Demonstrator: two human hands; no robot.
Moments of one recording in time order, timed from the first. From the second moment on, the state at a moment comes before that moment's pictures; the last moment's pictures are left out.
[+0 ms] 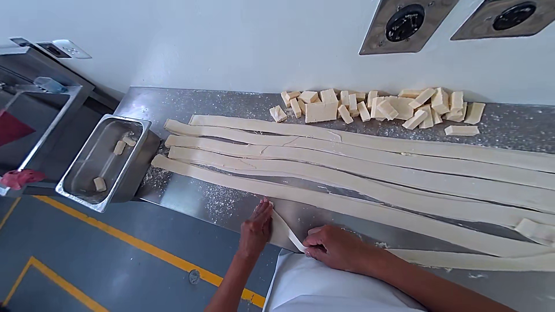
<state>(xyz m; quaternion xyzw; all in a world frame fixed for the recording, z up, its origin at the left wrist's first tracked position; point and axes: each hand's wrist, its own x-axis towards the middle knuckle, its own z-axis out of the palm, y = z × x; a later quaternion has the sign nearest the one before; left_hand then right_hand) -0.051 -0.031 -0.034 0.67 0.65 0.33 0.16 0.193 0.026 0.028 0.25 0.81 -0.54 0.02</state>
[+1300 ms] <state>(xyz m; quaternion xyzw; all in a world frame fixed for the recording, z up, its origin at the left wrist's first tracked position) -0.042 -0.023 -0.057 0.68 0.64 0.35 0.09 0.192 0.033 0.039 0.23 0.80 -0.55 0.08</state>
